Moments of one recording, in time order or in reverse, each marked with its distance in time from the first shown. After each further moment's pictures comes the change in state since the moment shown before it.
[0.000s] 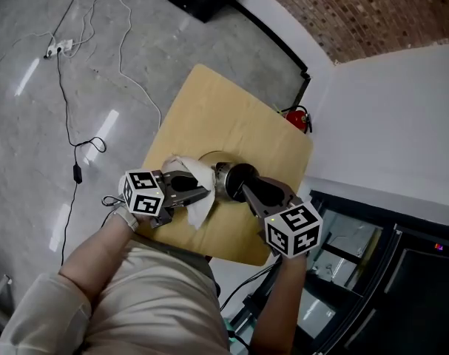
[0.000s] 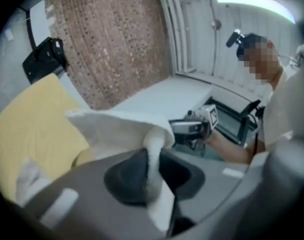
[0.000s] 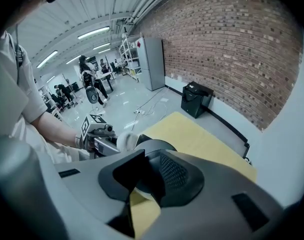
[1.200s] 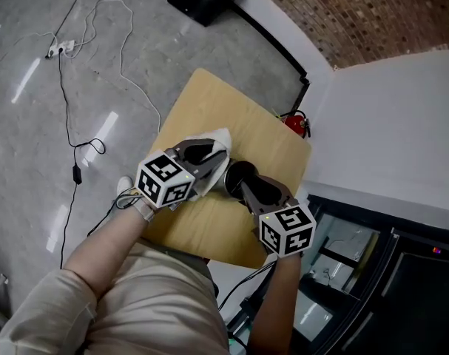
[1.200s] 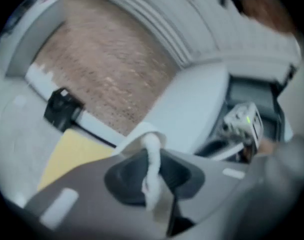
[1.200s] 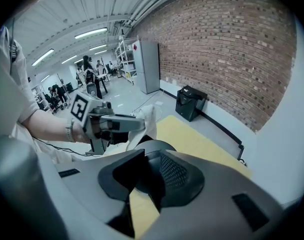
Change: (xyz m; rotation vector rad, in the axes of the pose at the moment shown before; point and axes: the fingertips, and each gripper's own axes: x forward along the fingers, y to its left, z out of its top) left arm 0.019 0.032 0.100 0.283 -0.038 0.419; right arm 0.007 -0.003 0.009 0.010 -0.035 -0.068
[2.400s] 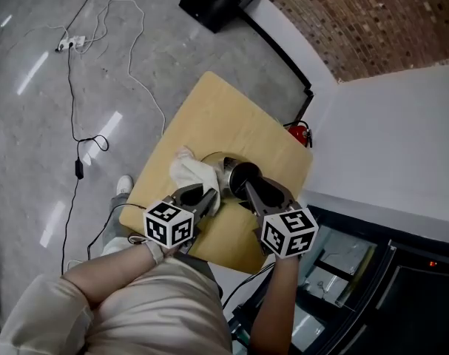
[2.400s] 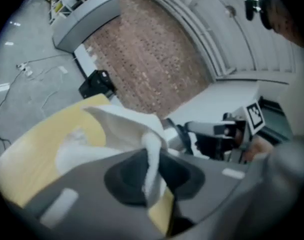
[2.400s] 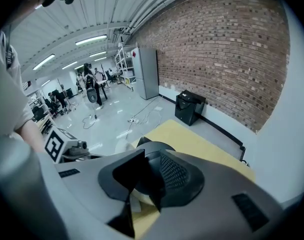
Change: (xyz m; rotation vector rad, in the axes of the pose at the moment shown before) left arm -0.033 -0.046 -0.092 -0.387 -0.043 0.214; right arm -0.006 -0.006 -0.001 0.022 -0.071 -0.004
